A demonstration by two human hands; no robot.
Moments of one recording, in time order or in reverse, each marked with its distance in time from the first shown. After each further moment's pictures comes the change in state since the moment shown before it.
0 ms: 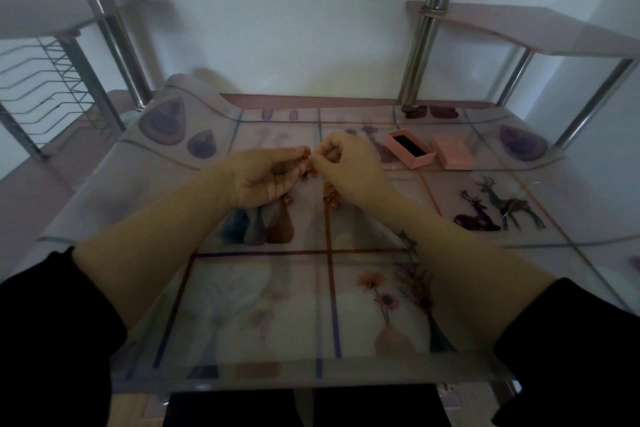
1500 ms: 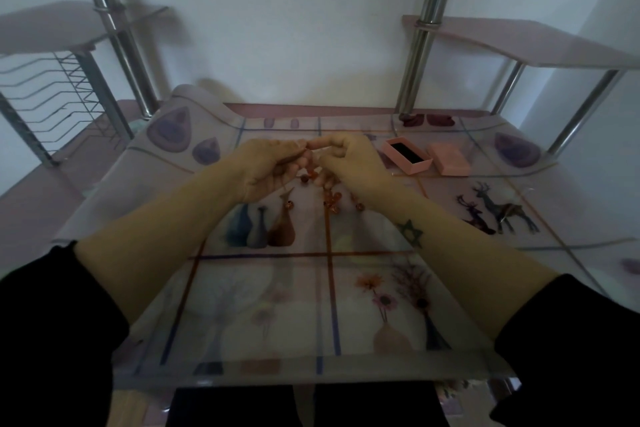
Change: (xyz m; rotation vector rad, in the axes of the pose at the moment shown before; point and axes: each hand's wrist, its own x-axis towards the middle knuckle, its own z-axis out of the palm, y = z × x) left_hand -0.003 0.013 0.004 0.165 -0.018 0.147; right_hand 0.000 -0.021 -0.023 0.463 -0.202 0.205
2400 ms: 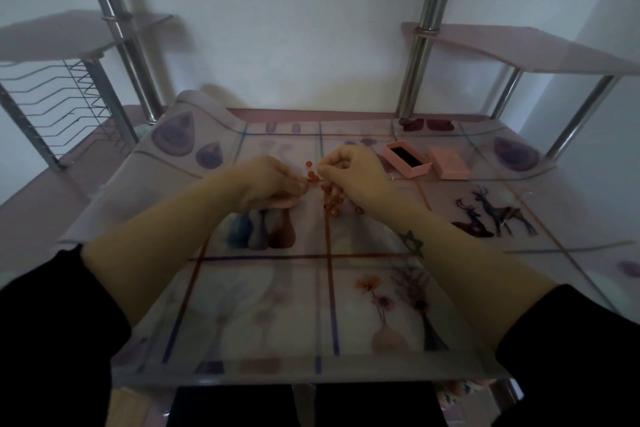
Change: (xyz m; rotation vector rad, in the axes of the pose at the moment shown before) left_hand -0.010 -0.007 0.004 0.547 0.140 -0.112; right_hand -0.006 0.007 -0.002 -0.132 0.083 0.067
